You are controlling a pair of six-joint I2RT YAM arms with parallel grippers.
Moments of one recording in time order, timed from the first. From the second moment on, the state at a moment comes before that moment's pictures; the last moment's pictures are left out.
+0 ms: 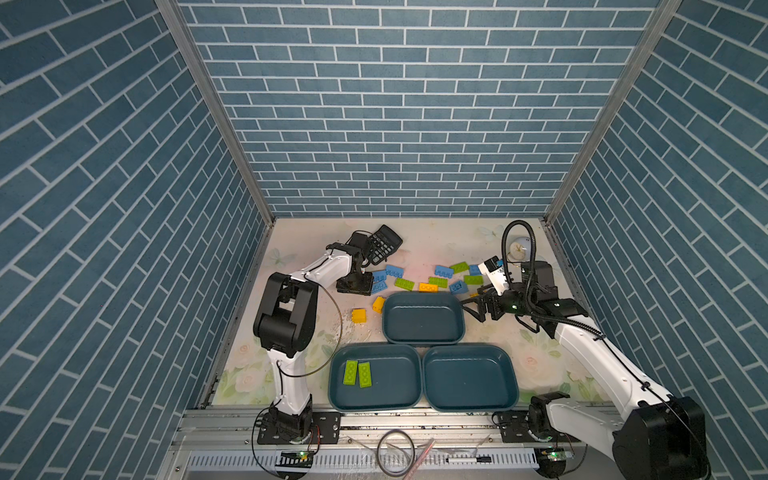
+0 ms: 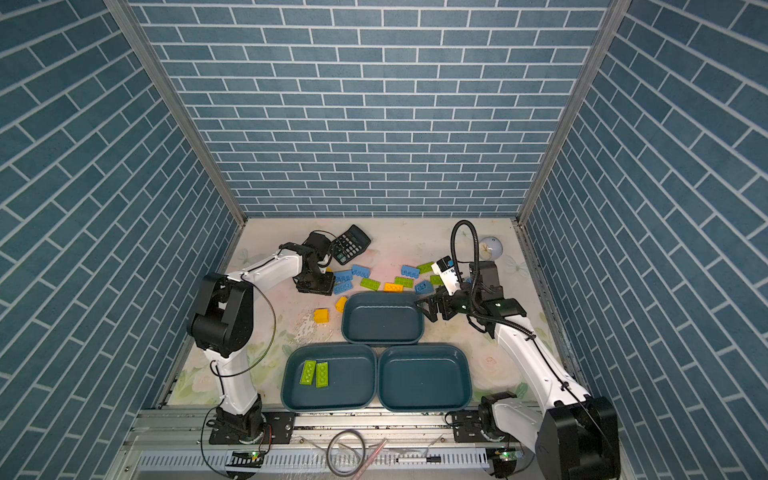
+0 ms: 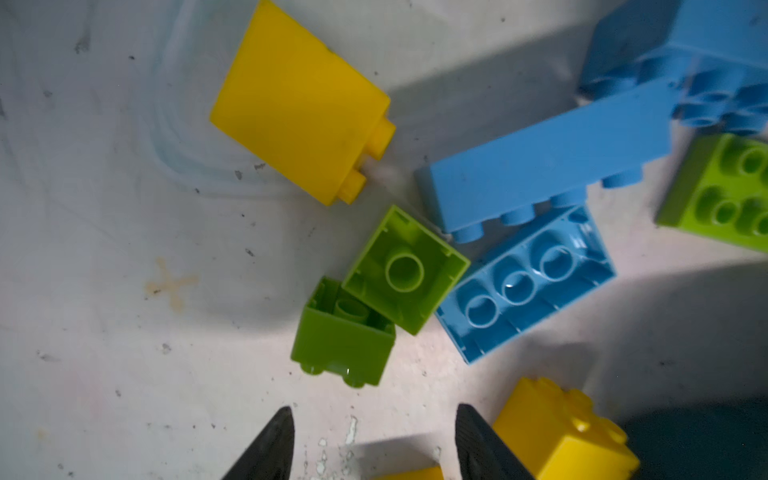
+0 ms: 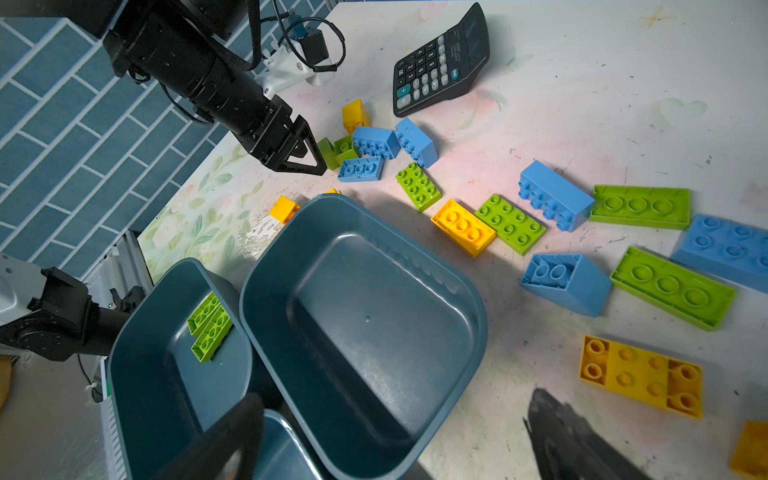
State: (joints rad) left arm -0.32 1.95 1.41 -0.83 -0.03 -0.18; right arm 0.26 1.11 0.78 -0.43 -0.67 -0.08
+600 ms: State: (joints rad) left arm -0.26 2.07 1.49 -0.82 -0.03 -0.07; right arm 0.26 1.11 0.78 -0.43 -0.66 -0.08
